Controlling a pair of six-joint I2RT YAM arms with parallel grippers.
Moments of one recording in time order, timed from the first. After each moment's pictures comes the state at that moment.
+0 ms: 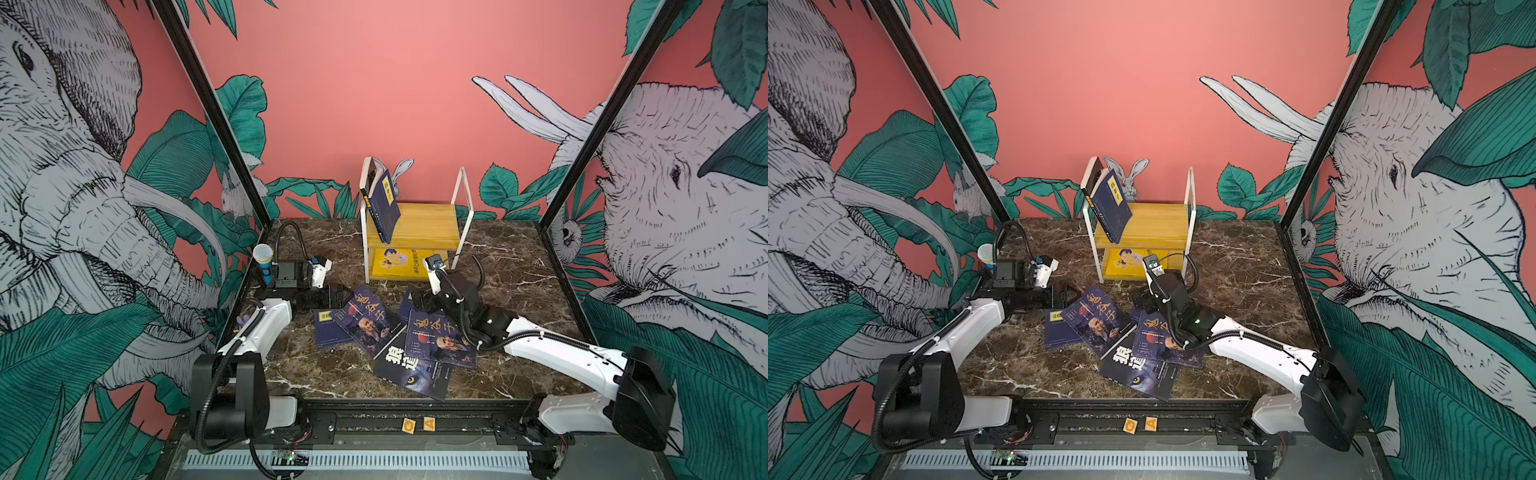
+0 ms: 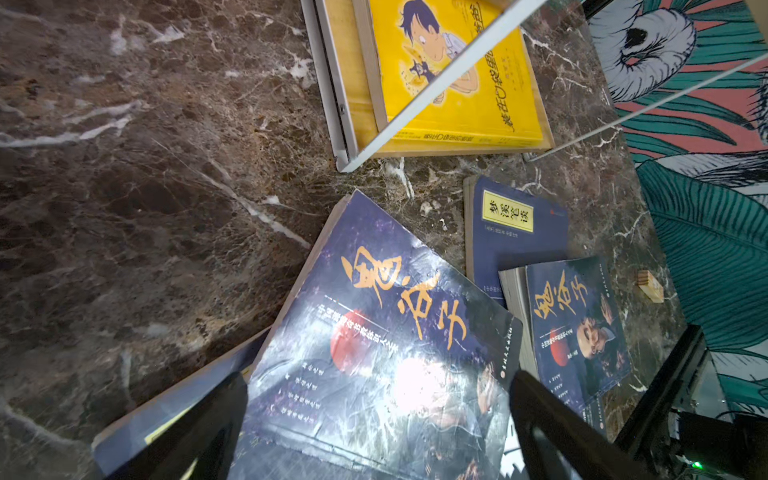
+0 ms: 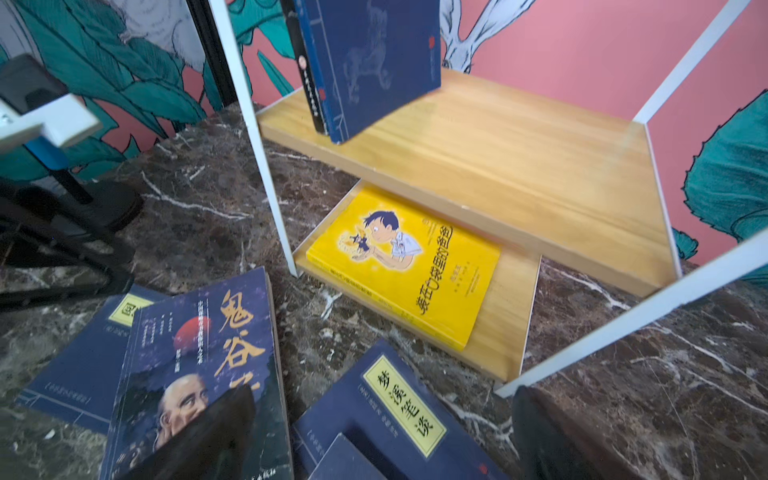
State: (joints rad) left arm -0.03 1.37 0.85 -0.43 0.62 -0.03; right arm 0.90 1.31 0.89 0.00 0.38 0.11
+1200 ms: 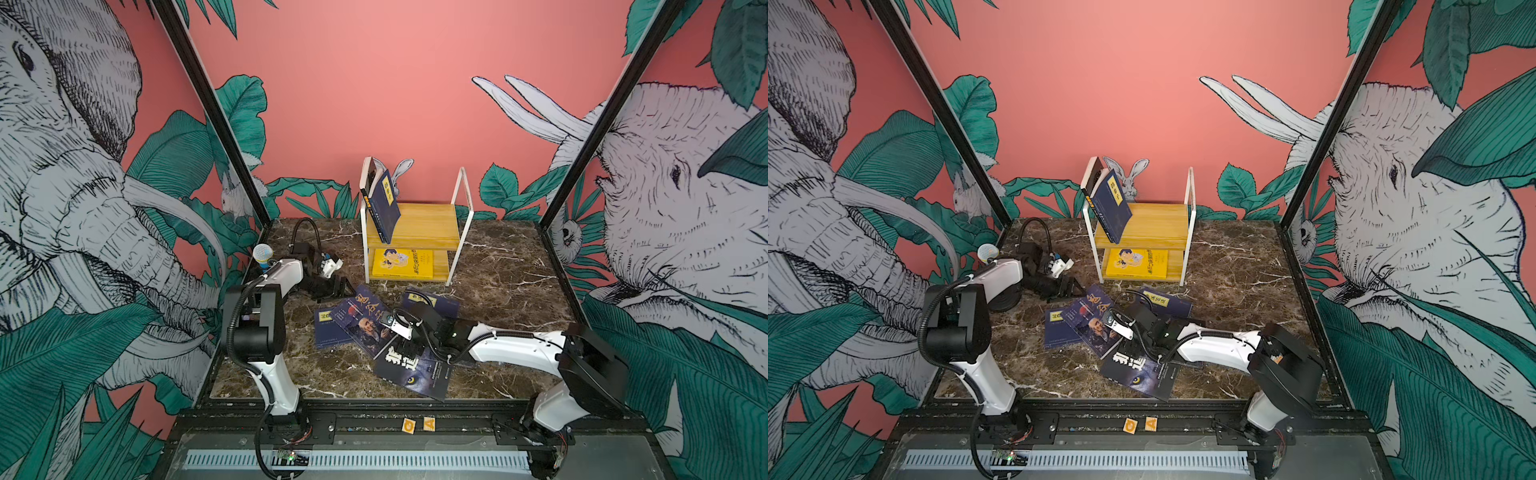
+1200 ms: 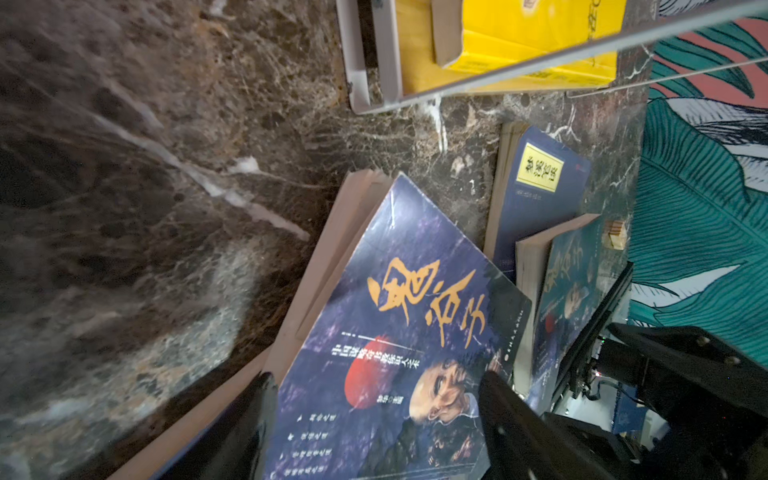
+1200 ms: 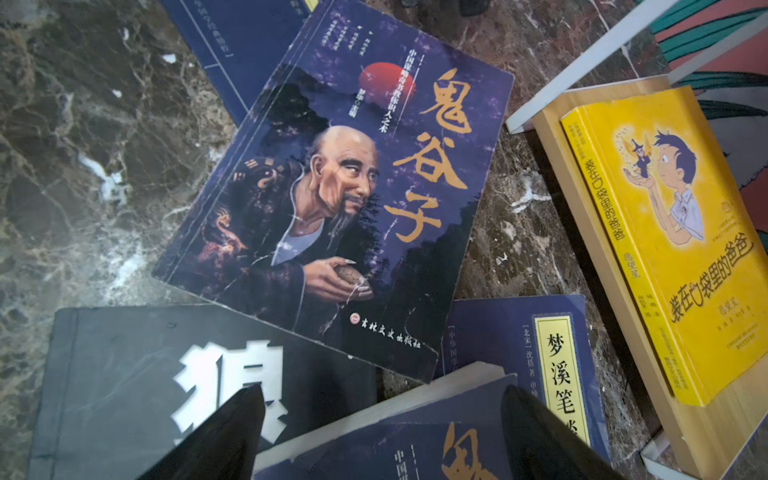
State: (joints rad) left arm -0.03 1.83 1.24 -0.82 0.71 0.12; right arm 1.03 1.57 0.88 -0.12 0.12 -0.36
